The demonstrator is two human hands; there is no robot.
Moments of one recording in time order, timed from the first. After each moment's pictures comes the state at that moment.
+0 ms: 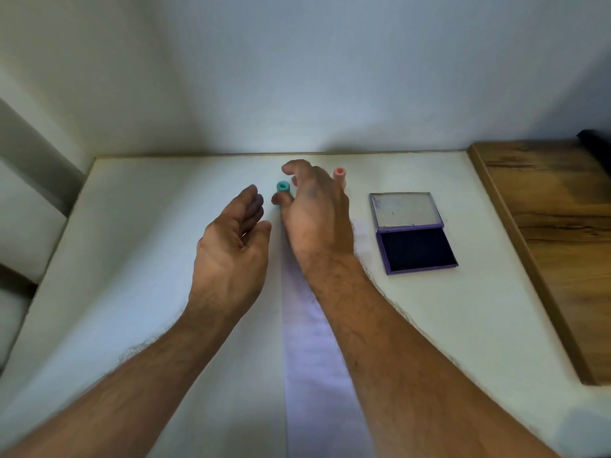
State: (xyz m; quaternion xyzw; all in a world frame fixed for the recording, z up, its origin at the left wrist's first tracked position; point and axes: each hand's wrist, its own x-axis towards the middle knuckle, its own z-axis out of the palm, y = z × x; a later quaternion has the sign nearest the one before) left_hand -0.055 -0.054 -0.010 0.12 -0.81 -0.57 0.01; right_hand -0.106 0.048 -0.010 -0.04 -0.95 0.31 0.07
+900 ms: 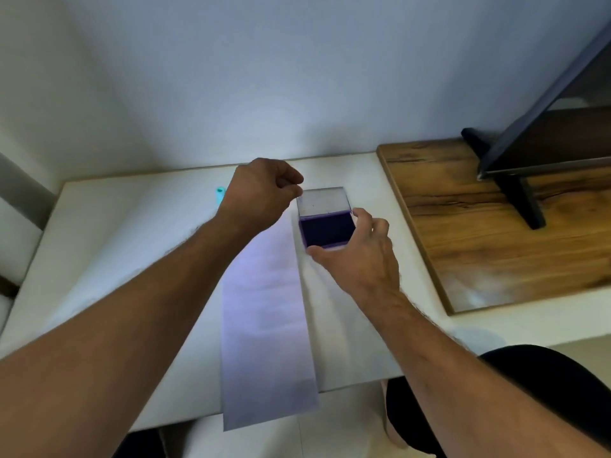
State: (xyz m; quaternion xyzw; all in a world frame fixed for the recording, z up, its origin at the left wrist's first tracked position) left_hand -0.087 0.051 0.052 -0.06 -0.91 -0.40 -0.06; right_hand -0.007 0.197 -0.019 -0.20 -0.93 0.29 0.03
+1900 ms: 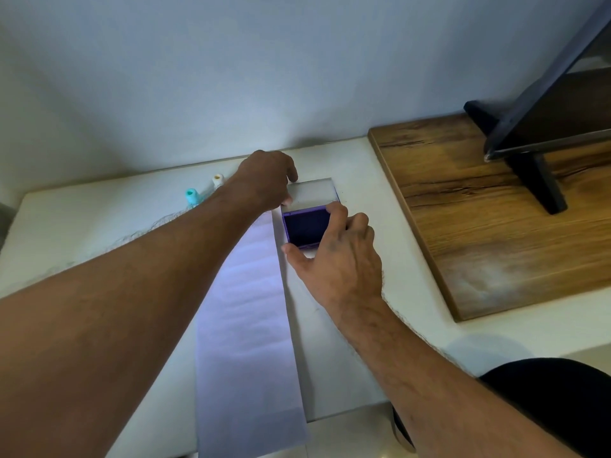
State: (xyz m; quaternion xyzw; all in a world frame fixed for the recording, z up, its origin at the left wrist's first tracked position) left_hand -0.159 0.093 0.003 -0.16 -0.97 -0.14 -0.10; right_hand -0.015 0.191 -0.034 -0.15 -0.96 0.22 0.06
